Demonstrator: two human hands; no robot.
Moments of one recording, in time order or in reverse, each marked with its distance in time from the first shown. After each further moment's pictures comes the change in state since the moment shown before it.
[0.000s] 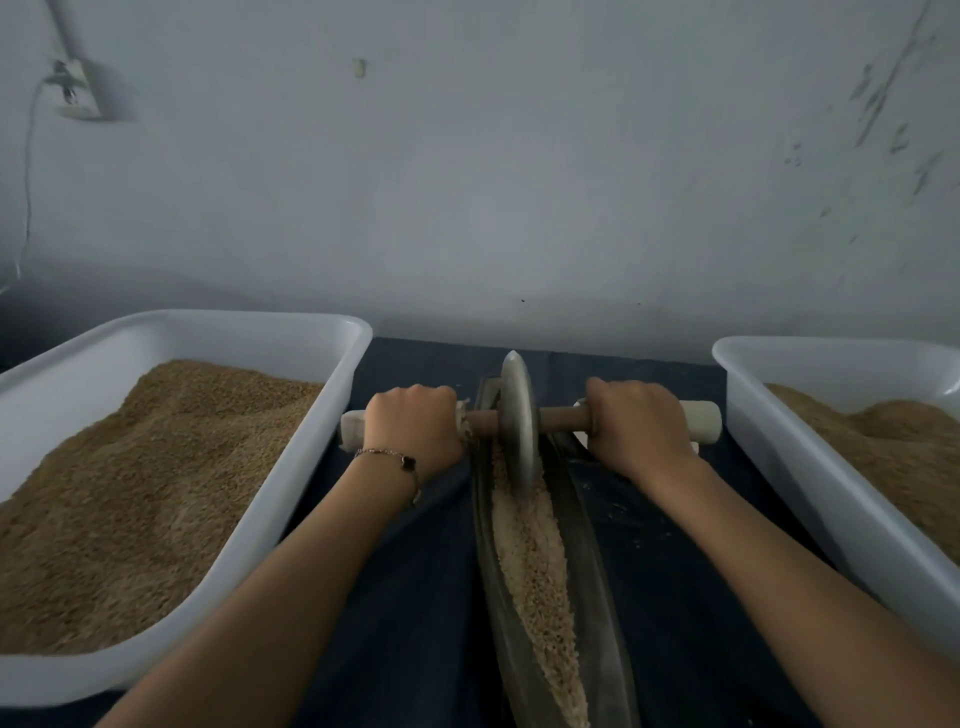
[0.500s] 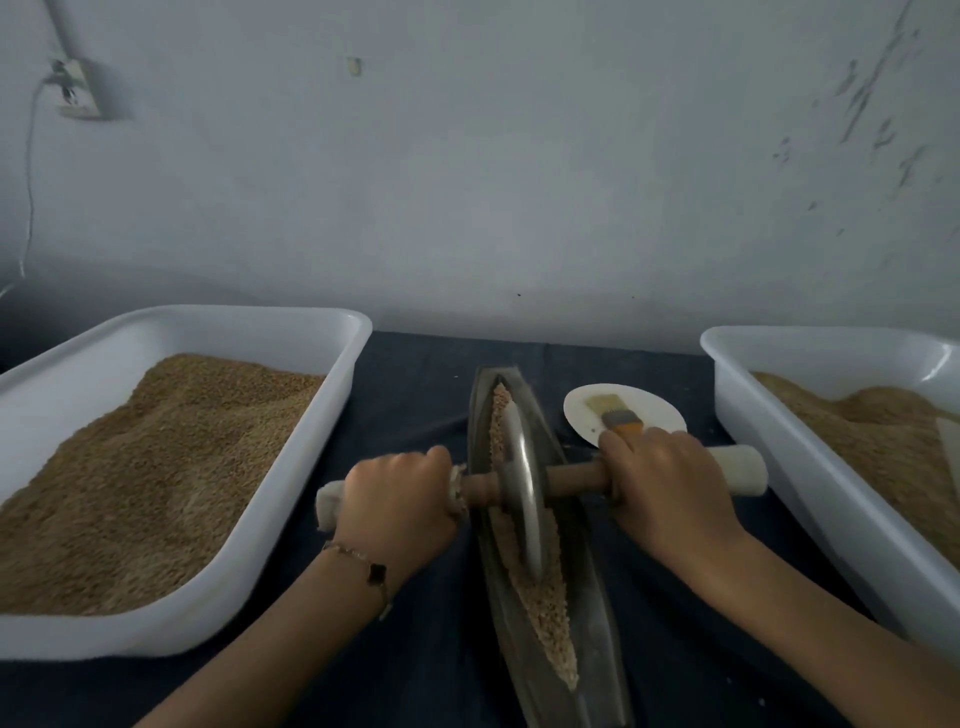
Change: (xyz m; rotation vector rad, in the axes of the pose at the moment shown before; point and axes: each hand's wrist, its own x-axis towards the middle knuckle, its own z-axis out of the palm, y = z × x) left_hand -0.083 0.009 -0.012 -0.022 -0.052 0.029; right_hand -0.079 -0.018 -0.049 -0.049 -0.030 -0.056
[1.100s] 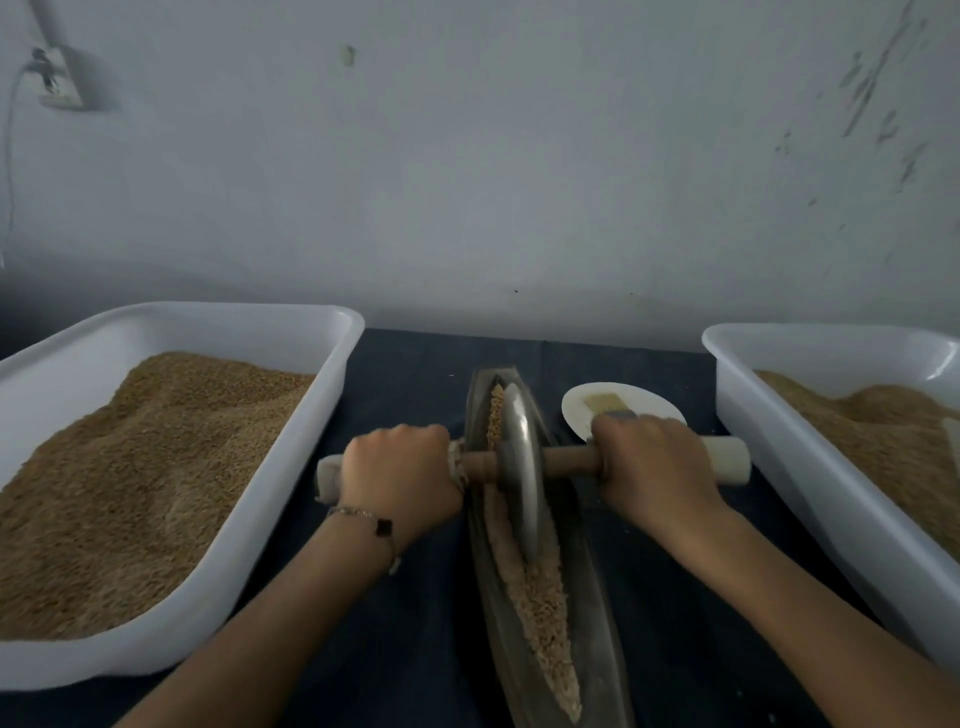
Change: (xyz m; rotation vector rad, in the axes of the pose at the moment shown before) left_hand 0.028 -0.002 0.002 -0.005 0.024 -0.047; right_hand 0.028 0.004 0.019 0.022 -0.076 0.094
